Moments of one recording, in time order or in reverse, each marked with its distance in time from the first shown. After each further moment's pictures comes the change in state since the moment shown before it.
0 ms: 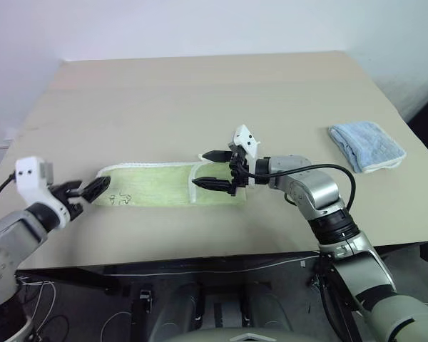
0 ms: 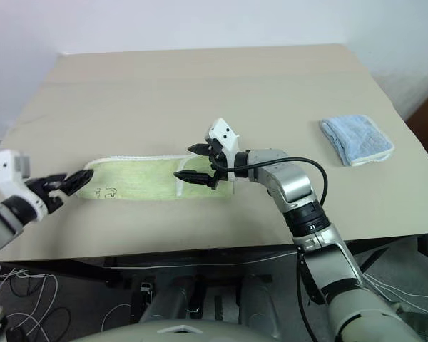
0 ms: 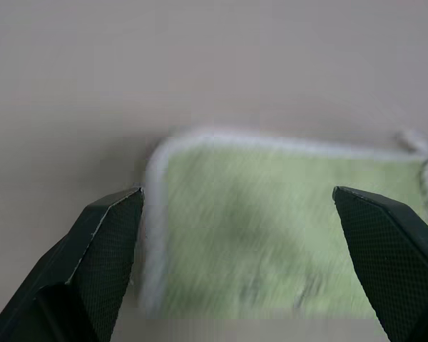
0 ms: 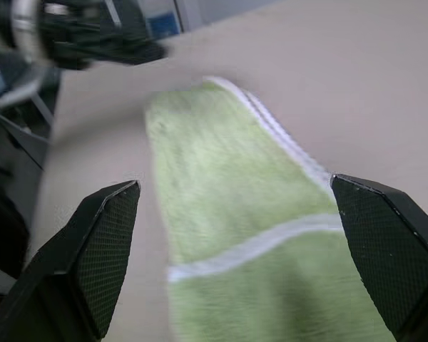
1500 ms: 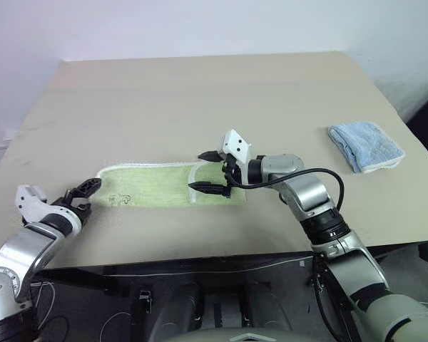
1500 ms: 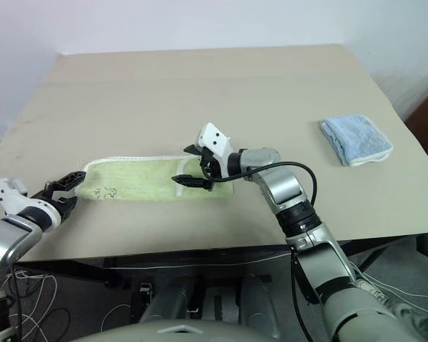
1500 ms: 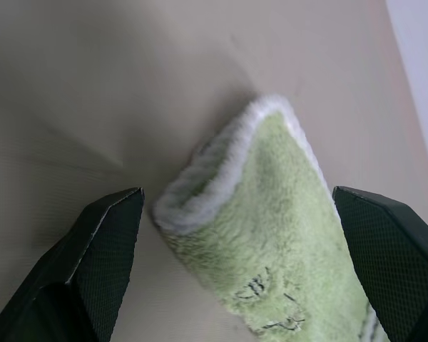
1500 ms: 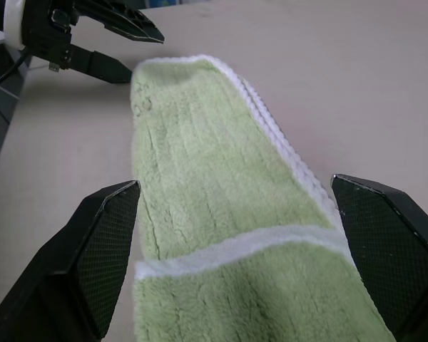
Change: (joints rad) left arm 0.060 -0.060 -0.147 0.258 -0.941 -0.462 0.830; right arm 0.004 0.036 0.028 0.026 -0.165 -0.104 0.009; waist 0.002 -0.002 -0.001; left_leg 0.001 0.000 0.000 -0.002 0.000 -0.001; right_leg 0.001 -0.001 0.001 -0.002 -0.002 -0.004
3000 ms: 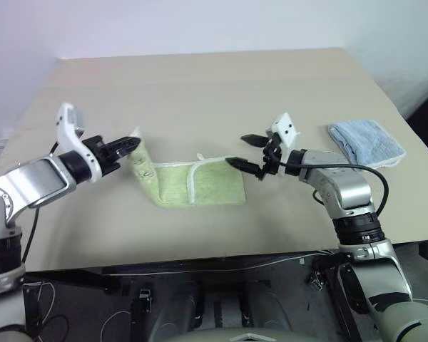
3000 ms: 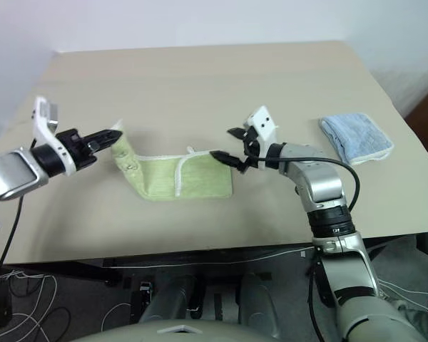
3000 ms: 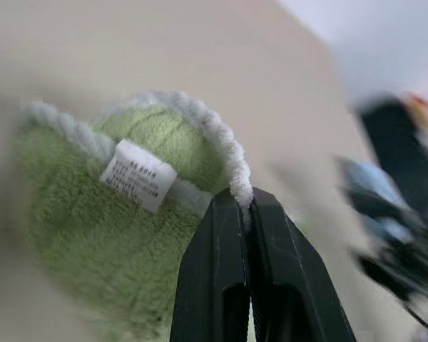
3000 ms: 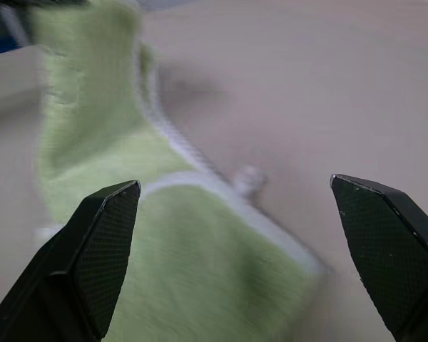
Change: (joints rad) left arm -0.512 0.328 -0.317 0.119 -0.057 0.306 -0.307; right arm 0.062 -0.143 -0.247 -0.039 0.096 0.082 -0.120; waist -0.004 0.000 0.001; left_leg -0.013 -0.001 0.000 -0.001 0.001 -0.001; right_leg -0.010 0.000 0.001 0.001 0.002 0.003
